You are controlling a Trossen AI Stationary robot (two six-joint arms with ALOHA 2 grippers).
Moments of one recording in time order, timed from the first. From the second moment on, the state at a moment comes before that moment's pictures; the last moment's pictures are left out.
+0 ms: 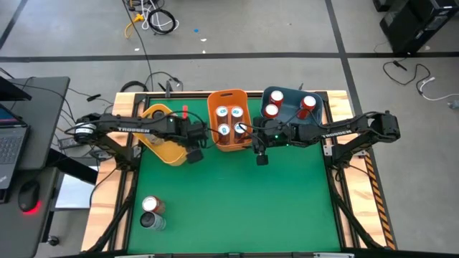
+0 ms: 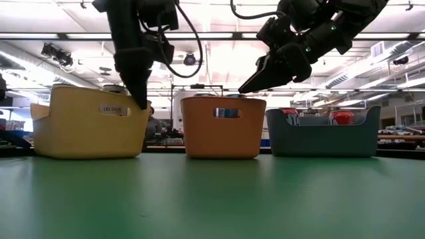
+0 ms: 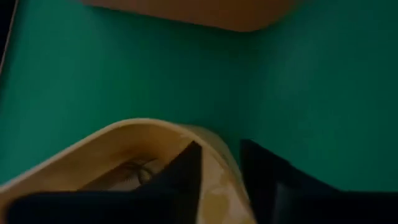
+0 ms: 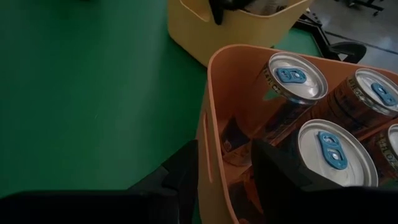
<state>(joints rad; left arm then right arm) 0.12 1.47 1.11 -0.92 -0.22 -0.23 -0.12 1.42 0.73 0.15 0.00 -0.28</state>
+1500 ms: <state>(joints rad) 0.02 1.47 1.22 -1.10 -0.23 -0.18 -0.12 1.42 0.73 0.16 0.00 -0.28</state>
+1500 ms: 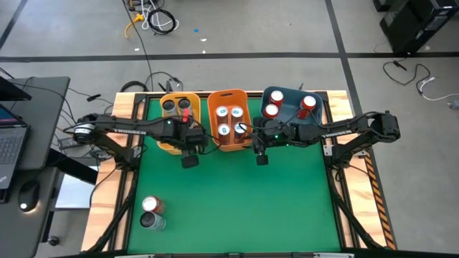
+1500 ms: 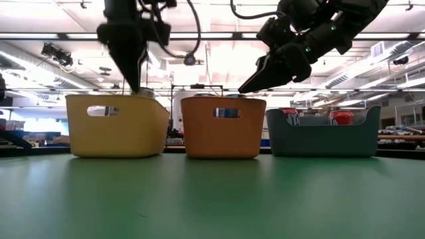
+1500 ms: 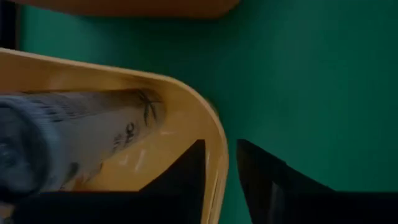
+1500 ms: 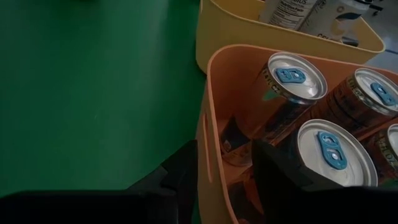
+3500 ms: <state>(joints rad) -0.94 1.73 1.77 -1.57 0.05 -1.39 0.13 1.42 0.73 0.18 0.09 0.08</state>
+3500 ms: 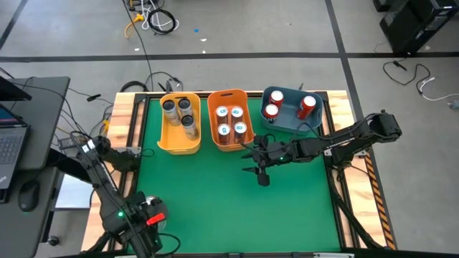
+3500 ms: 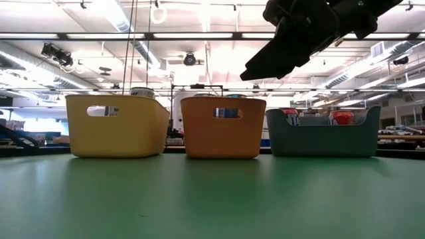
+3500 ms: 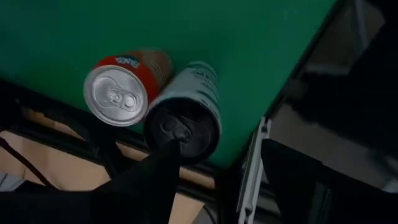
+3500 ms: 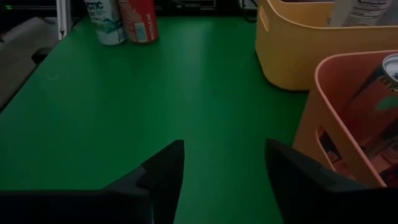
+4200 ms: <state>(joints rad) -0.94 1.73 1.66 -1.57 0.05 -1.68 0.13 1.42 0.73 0.18 0.09 0.07</state>
